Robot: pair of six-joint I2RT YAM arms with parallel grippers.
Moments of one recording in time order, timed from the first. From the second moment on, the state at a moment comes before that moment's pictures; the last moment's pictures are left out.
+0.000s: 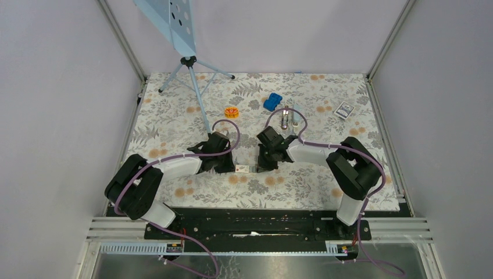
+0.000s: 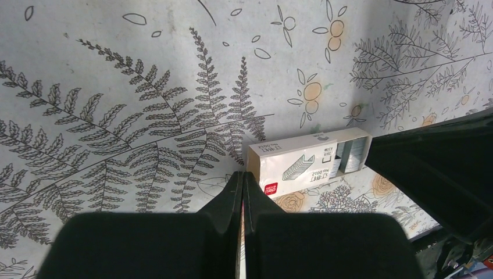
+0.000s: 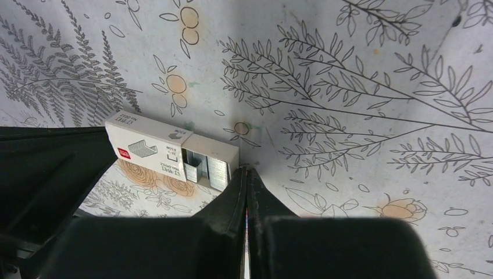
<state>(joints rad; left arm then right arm) -0.62 1.49 0.67 -0.16 0.10 -0.70 0.77 1.78 1.00 -0.33 -0.11 0.83</state>
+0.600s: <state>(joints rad) -0.63 1.50 0.68 -0.16 0.10 -0.71 0.80 1.85 1.08 -0.33 -0.13 0.89</state>
